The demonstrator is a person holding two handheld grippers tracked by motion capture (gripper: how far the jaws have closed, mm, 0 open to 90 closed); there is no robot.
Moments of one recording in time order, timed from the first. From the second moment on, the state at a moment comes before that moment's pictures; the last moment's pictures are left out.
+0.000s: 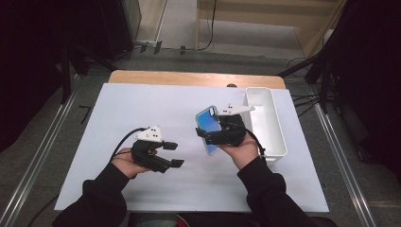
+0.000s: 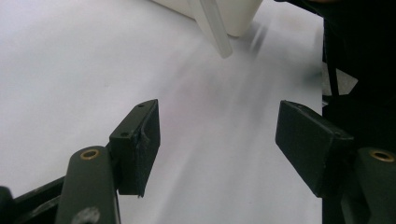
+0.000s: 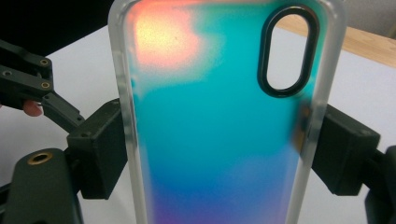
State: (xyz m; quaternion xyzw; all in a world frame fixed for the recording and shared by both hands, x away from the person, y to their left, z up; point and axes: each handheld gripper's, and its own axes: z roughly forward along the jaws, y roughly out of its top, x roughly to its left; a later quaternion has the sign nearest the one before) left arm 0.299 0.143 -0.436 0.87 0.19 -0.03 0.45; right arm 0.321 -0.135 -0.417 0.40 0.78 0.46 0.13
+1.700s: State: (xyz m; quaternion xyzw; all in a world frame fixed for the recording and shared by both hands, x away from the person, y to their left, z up) left arm 0.281 0.193 -0.456 0.88 0.22 -0.03 0.42; right arm 0.320 -0.170 -0.382 0.35 0.80 0.47 0.12
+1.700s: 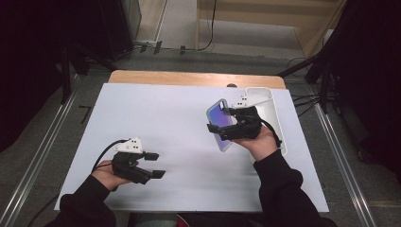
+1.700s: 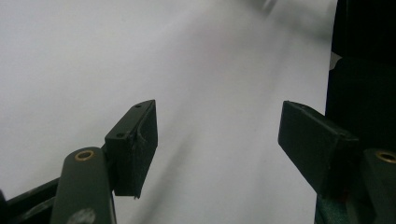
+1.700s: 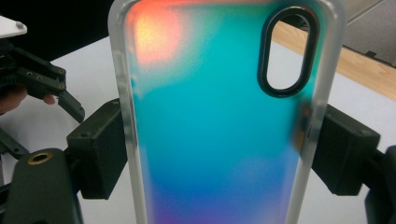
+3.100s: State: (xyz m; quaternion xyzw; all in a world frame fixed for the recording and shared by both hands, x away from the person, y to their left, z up) left arm 0.282 0.195 -0.455 0.88 0.22 -0.03 0.42; right arm 0.328 -0.250 -0.368 0.36 0.81 0.45 0.11
